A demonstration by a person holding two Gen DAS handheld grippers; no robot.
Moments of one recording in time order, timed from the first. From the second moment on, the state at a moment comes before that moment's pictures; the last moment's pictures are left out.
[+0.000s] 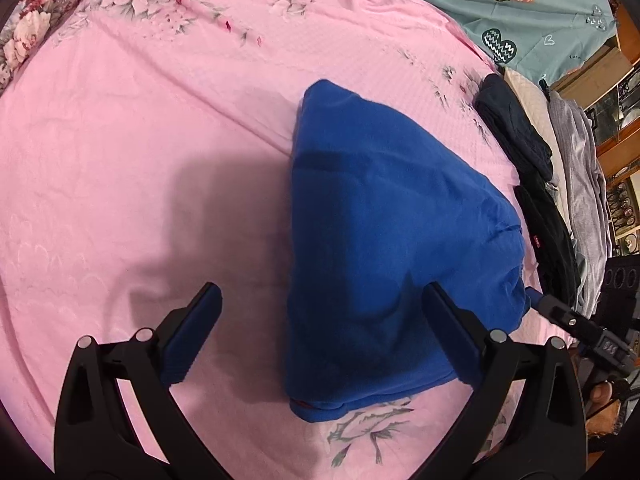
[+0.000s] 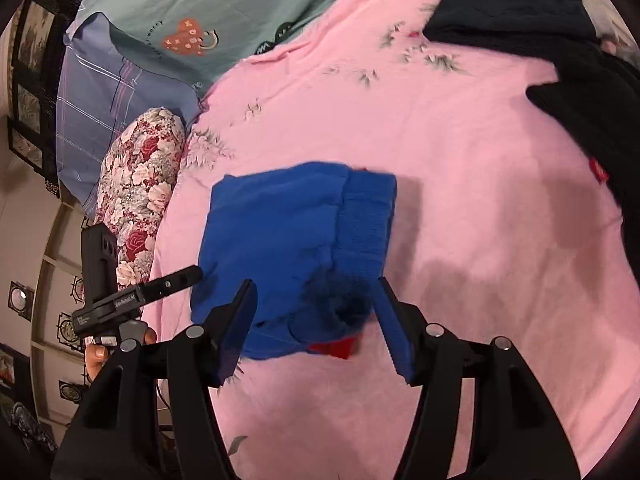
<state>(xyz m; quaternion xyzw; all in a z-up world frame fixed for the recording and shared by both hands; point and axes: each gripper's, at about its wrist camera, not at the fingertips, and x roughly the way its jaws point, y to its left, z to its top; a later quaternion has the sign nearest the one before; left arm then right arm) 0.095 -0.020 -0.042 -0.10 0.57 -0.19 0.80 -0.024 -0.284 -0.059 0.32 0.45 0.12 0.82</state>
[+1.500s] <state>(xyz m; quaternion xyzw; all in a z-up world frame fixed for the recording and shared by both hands) 0.118 -0.079 -0.050 -0.06 0.55 -0.27 0.79 0.035 -0.274 -0.106 0.42 0.47 0.14 0.76</state>
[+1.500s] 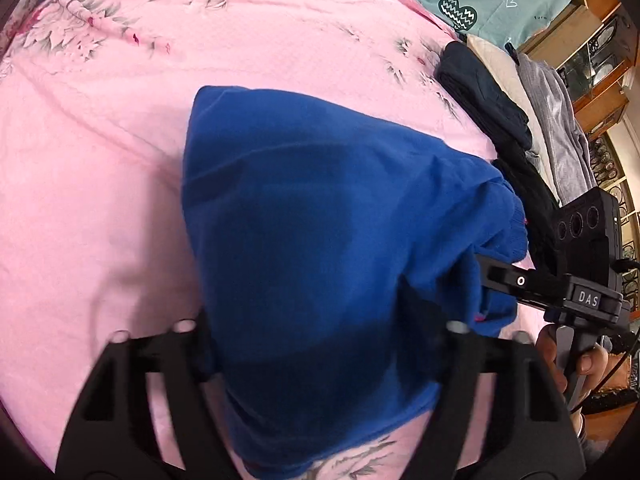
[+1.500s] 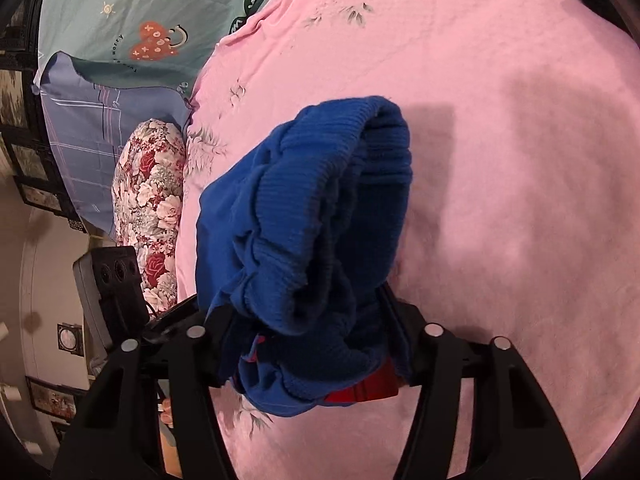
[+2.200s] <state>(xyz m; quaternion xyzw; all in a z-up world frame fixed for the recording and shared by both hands) 0.218 0.000 -0.006 -0.10 0.51 -0.17 0.84 0.158 -0.218 -0.014 0.31 0.45 0.18 0.82</state>
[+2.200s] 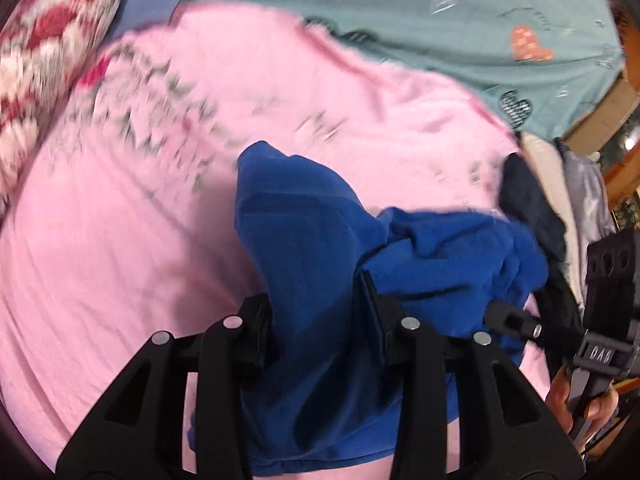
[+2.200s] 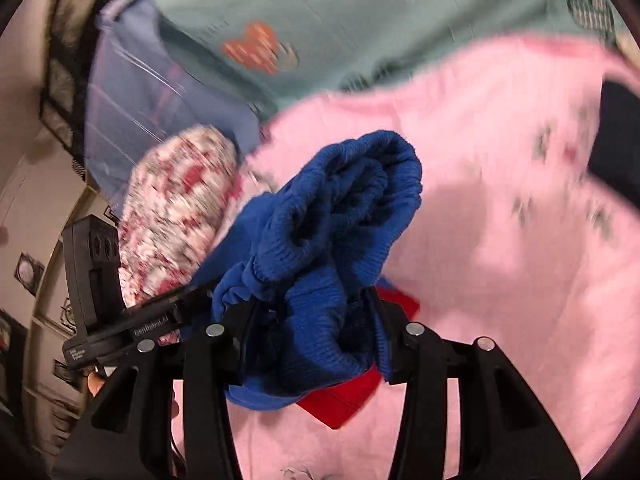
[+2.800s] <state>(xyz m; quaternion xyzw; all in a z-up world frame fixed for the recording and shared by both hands) 0.236 0.036 -0.048 -0.14 0.54 -0.21 0.81 0.161 -0.179 -0.087 0.38 0.53 0.20 0.73</state>
